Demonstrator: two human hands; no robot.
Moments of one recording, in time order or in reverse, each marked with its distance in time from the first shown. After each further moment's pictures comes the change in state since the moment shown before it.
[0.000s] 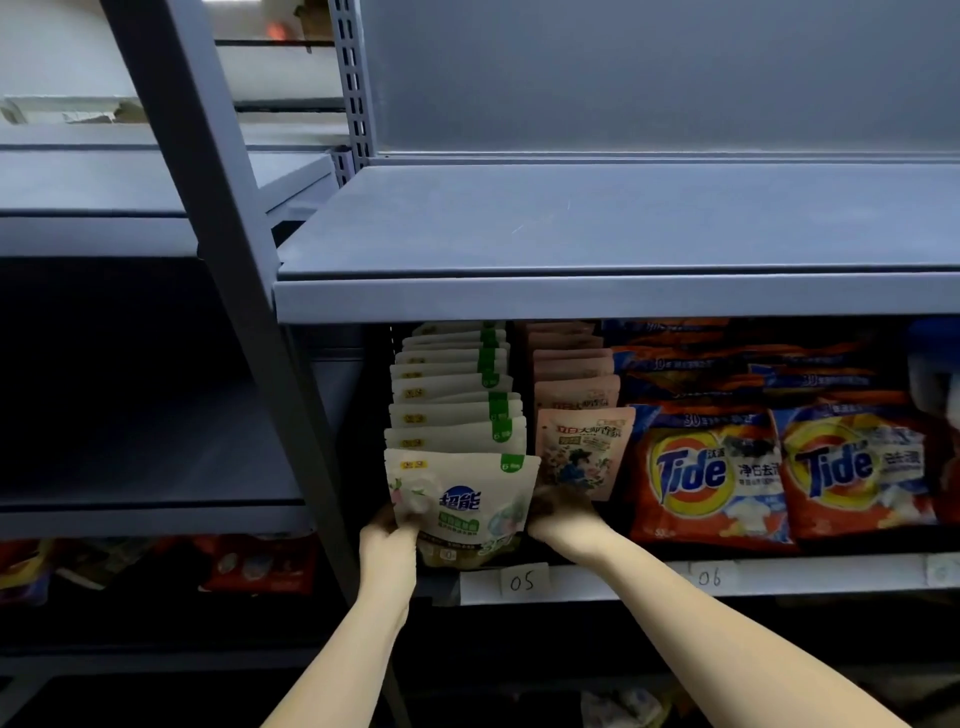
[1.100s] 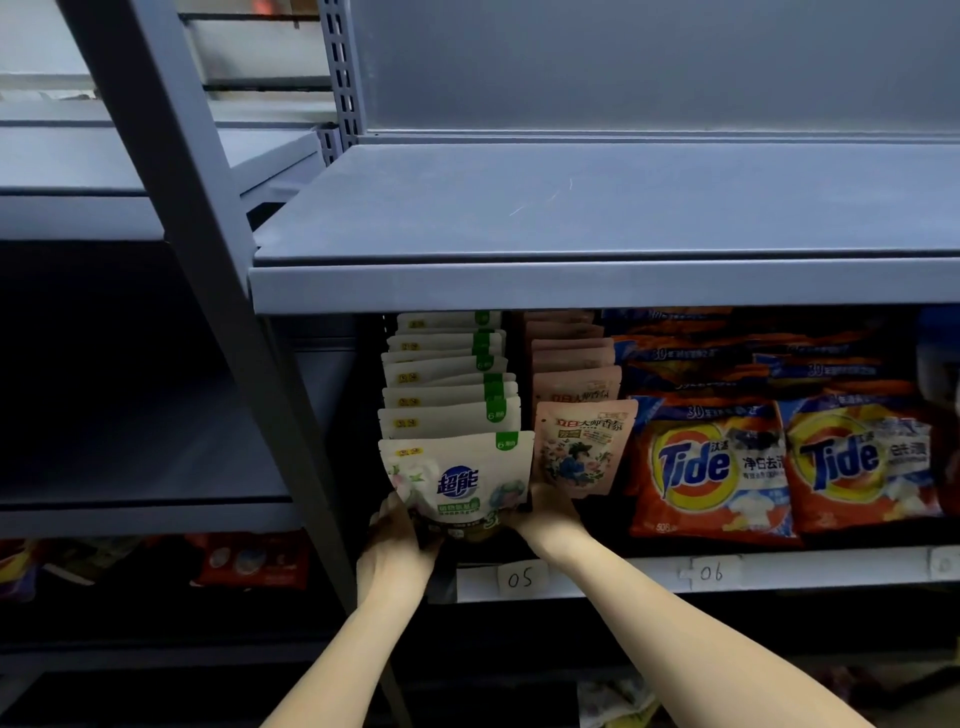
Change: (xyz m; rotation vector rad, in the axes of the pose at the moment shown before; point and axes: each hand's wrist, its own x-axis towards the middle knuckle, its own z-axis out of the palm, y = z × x) left_hand 0.018 -0.023 0.005 0.871 -0.077 0.188; right_hand 0.021 0.007 0.031 0.142 0.125 0.036
